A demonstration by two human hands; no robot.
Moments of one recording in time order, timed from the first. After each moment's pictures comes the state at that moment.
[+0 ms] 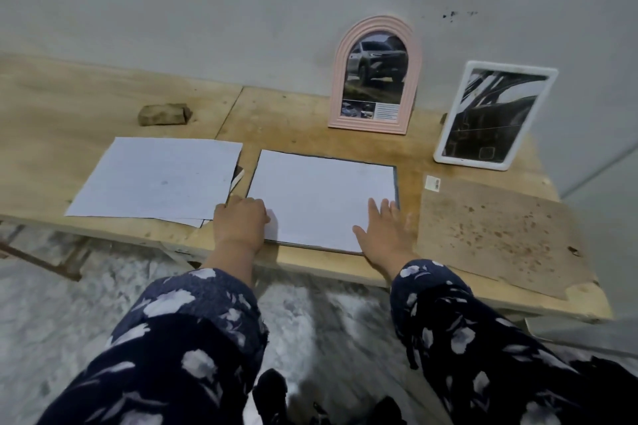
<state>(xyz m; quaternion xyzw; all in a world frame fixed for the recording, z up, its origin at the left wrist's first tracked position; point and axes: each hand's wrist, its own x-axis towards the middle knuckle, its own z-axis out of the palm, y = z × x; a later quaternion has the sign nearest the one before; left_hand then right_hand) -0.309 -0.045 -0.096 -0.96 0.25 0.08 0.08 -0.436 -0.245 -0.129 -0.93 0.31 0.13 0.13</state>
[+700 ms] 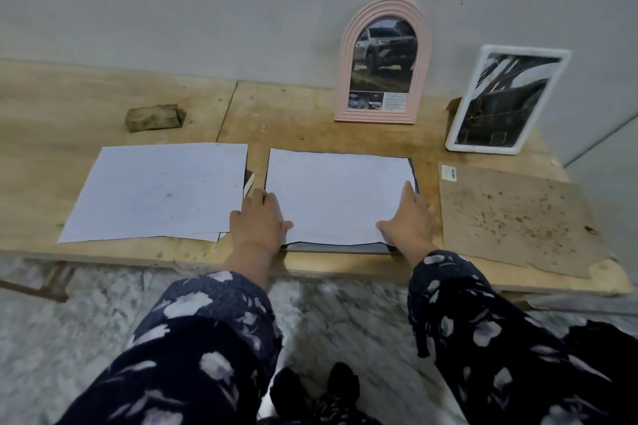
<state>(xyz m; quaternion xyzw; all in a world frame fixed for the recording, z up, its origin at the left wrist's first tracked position) -0.263 -0.034 -0.130 -0.96 0.28 0.11 -0.02 -0.402 -0.232 -0.130 -0.83 0.51 0.04 0.21</state>
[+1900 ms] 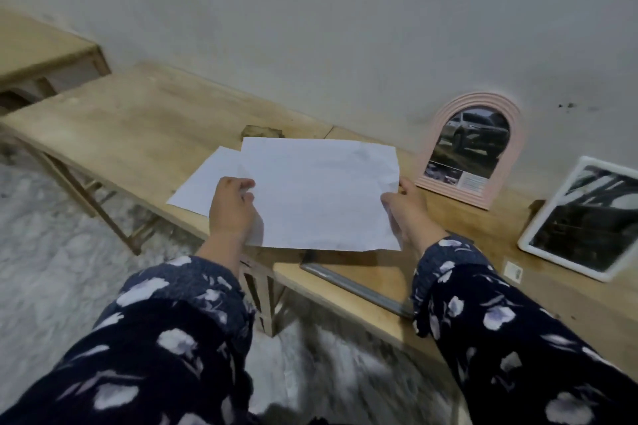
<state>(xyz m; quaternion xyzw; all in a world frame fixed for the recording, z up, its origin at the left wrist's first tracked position) -0.233 0.064 -0.071 -0.91 -0.02 -0.05 -0.41 -0.294 -0.198 -0.044 -0.69 0.30 -0.07 0.66</state>
